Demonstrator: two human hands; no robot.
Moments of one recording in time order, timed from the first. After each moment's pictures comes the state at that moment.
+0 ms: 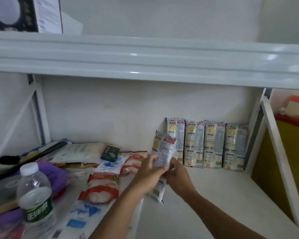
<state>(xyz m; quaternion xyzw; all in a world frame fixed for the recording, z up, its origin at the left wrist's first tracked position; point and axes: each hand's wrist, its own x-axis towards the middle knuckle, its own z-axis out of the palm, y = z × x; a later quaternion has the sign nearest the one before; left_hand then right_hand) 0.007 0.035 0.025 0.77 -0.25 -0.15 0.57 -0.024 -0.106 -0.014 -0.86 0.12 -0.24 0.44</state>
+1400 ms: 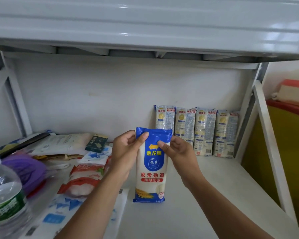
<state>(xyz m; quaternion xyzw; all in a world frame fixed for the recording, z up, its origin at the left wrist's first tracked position) 0.028 0.020 0.033 0.62 -0.23 -0.02 0.75 -0.055 -0.129 0.024 -0.68 0.08 -0.27 0.67</state>
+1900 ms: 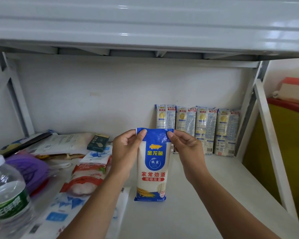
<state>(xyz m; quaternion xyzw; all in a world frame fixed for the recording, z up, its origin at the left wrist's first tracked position) 0.023 0.022 0.035 0.64 -0.22 0.02 0.74 -0.061 -0.130 0.040 -0.63 0.10 -0.32 0.70</state>
